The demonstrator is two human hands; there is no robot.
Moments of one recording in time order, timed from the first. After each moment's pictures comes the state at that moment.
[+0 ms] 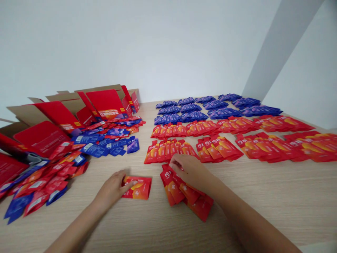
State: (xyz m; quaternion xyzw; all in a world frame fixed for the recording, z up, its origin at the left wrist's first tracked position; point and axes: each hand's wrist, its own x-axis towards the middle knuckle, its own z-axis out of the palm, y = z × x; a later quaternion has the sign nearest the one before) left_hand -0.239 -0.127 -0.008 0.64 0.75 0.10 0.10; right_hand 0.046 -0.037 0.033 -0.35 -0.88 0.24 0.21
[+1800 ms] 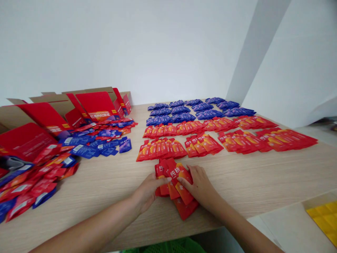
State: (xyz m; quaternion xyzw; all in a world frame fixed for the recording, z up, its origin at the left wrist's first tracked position) left_hand -0.075 -0.122 0.014 0.27 0.50 0.43 0.70; right_hand 0.101 -0.087 -0.043 -0.52 -0.81 0.11 0.24
